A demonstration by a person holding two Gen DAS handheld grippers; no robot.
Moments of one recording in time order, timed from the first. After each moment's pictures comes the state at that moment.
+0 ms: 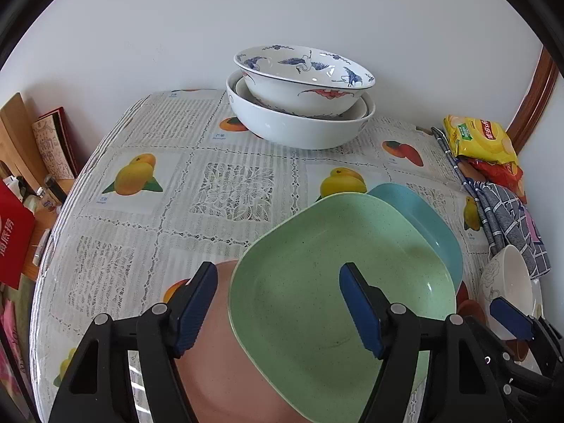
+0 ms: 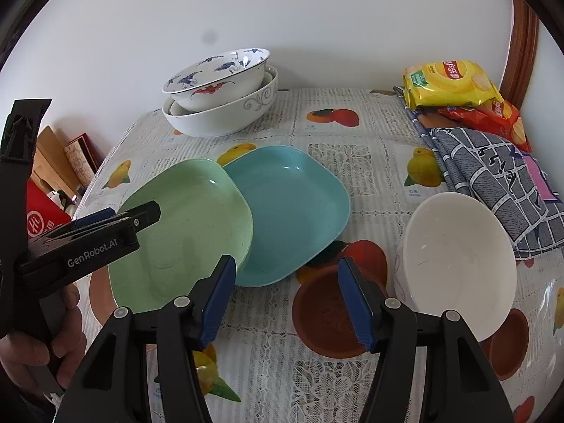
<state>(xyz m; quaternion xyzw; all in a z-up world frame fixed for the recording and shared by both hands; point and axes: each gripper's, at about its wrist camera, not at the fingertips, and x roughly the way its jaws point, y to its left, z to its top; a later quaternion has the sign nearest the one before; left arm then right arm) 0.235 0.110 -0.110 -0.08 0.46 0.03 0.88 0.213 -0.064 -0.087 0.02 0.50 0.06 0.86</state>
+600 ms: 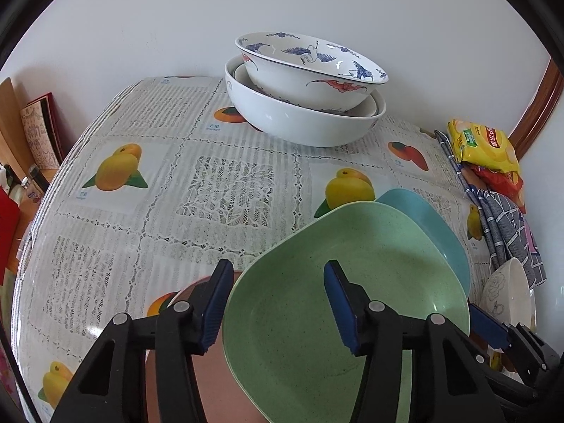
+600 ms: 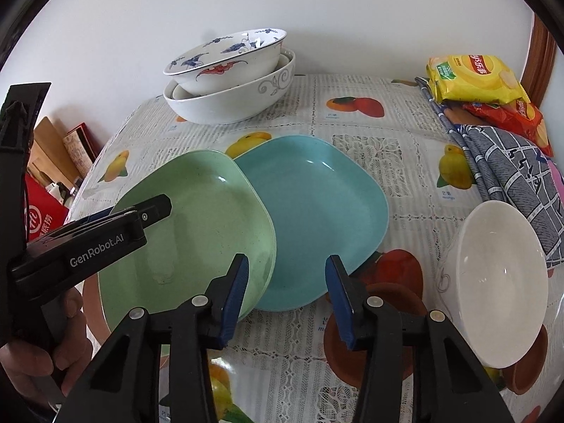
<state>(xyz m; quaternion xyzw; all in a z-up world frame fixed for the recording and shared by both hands) 0.251 0.123 -0.127 -0.10 0.47 0.02 0.88 0.237 -0.041 -0.111 0.02 0.53 0.07 0.85</state>
